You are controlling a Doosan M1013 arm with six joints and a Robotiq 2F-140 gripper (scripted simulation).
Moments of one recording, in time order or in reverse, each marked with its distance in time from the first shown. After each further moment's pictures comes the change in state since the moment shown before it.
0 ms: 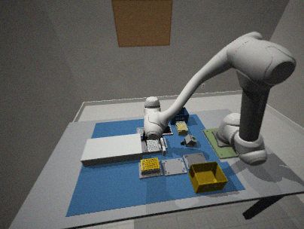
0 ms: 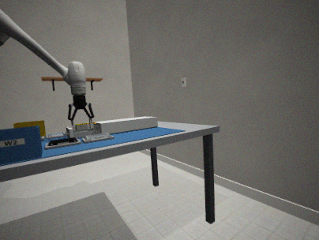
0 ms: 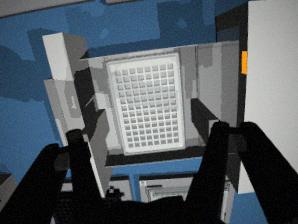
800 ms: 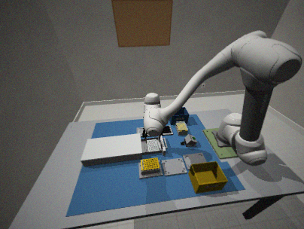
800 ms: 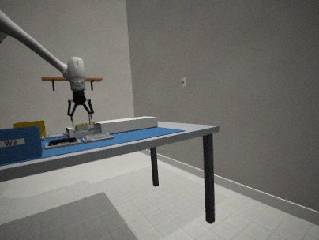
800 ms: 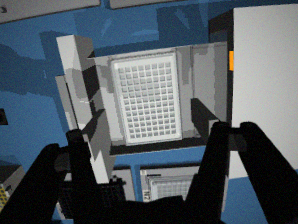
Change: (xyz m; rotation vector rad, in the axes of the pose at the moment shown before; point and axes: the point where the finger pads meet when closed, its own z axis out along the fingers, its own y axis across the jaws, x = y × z) arm 0.000 0.000 -0.027 0.000 0.000 0.000
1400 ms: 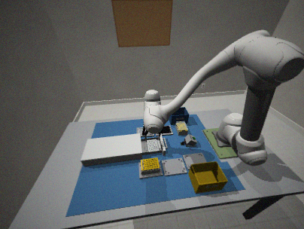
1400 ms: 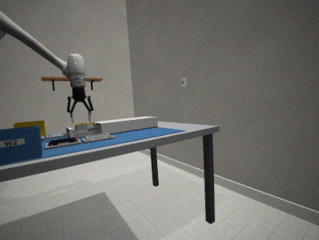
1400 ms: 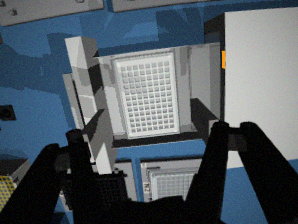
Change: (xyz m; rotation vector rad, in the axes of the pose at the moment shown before) arm 0.000 0.000 -0.021 0.000 0.000 0.000
